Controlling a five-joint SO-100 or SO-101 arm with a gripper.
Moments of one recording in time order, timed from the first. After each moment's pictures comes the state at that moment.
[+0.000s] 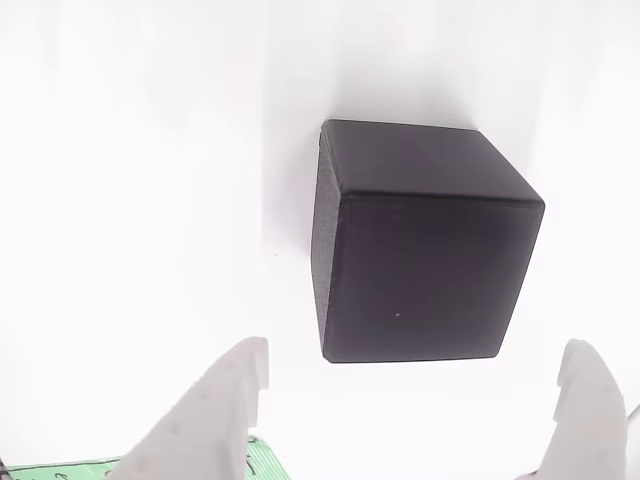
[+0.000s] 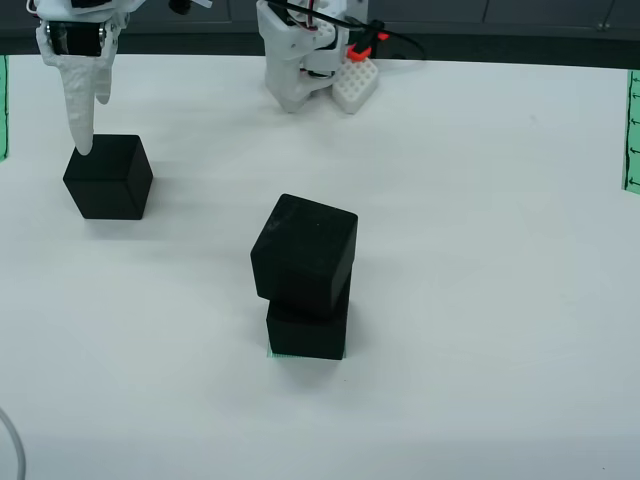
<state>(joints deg) 54.9 101.1 101.6 85.1 -64.3</state>
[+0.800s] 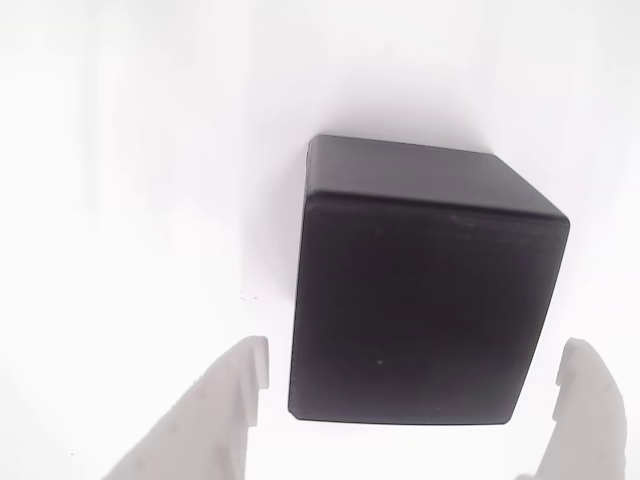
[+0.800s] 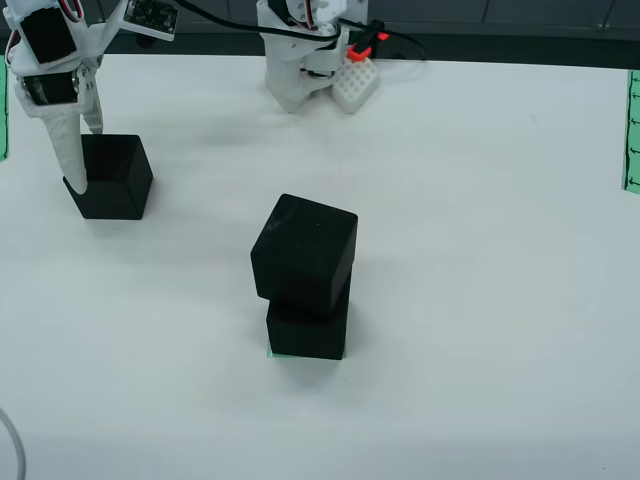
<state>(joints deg) 54.1 79.5 85.3 89.5 -64.5</state>
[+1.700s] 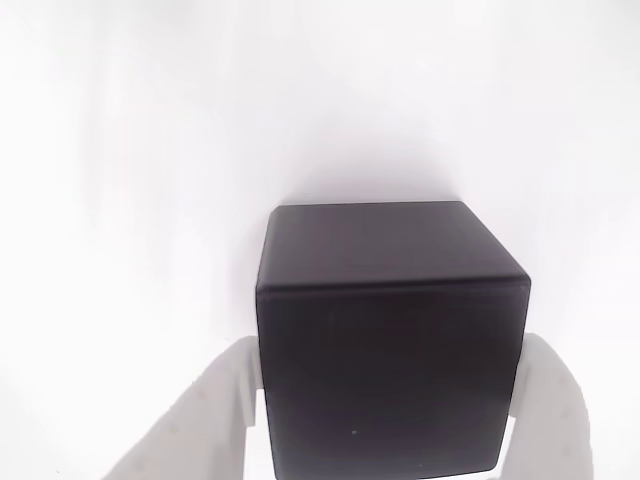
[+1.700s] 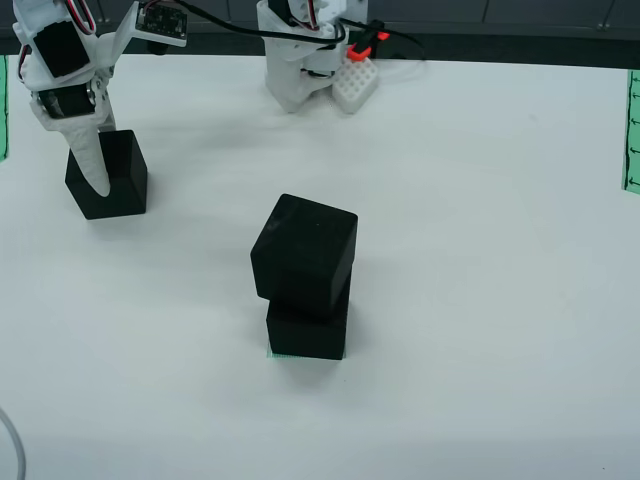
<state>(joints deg) 51.6 79.4 87.7 89.6 -64.9</state>
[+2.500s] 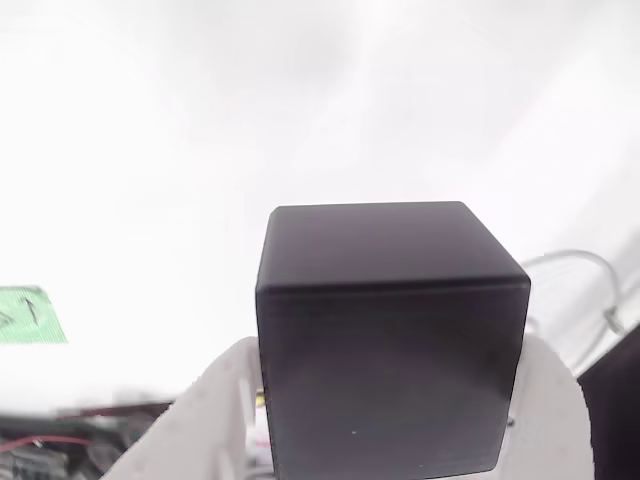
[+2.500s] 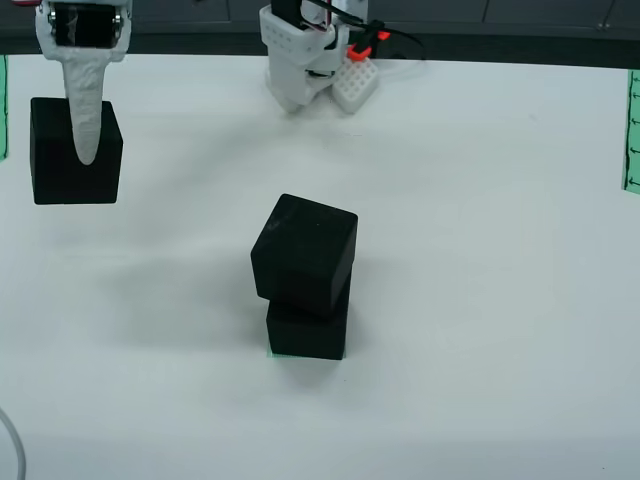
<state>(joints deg) 38.3 104.4 87.5 87.5 -67.4</state>
